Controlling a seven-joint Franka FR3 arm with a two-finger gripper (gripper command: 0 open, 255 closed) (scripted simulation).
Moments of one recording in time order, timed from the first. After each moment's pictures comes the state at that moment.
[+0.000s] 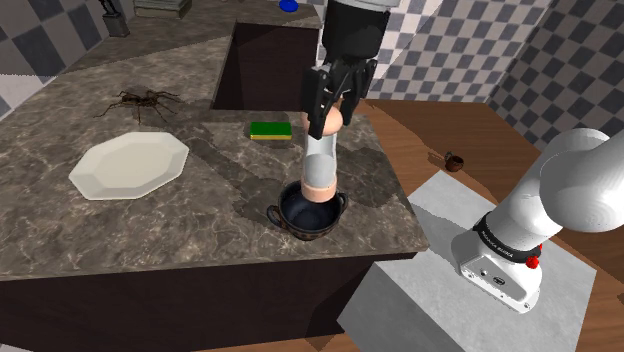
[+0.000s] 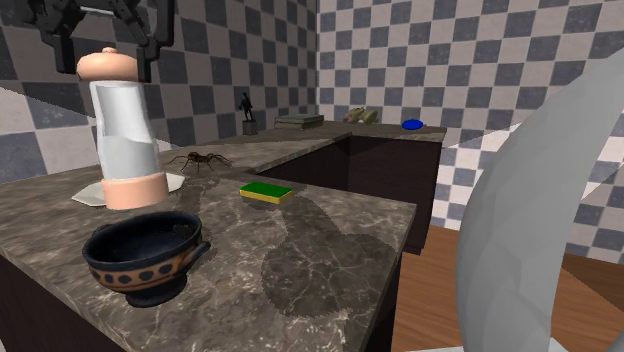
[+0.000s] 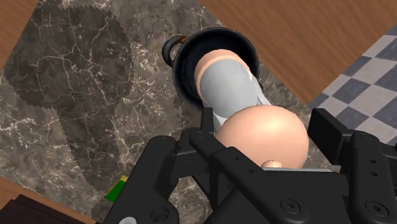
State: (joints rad) arm 0.21 -0.35 0.49 -2.11 0.28 1.84 0.48
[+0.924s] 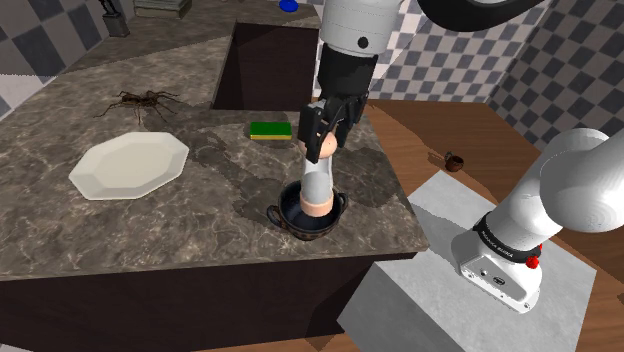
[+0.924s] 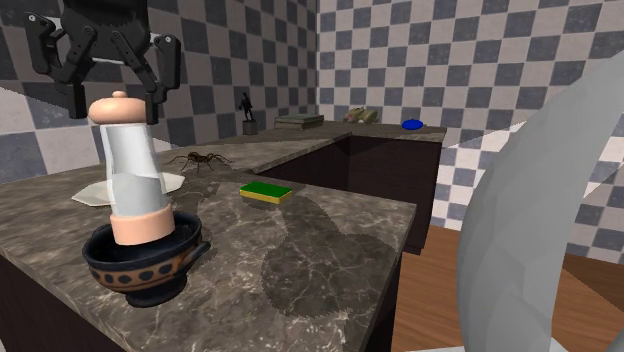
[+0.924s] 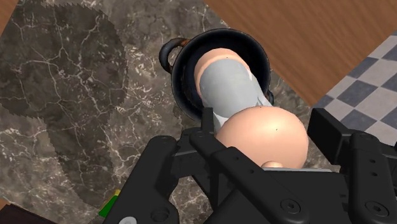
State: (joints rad) arm 0.22 -0.34 0.51 -2.23 0.29 1.97 0.47
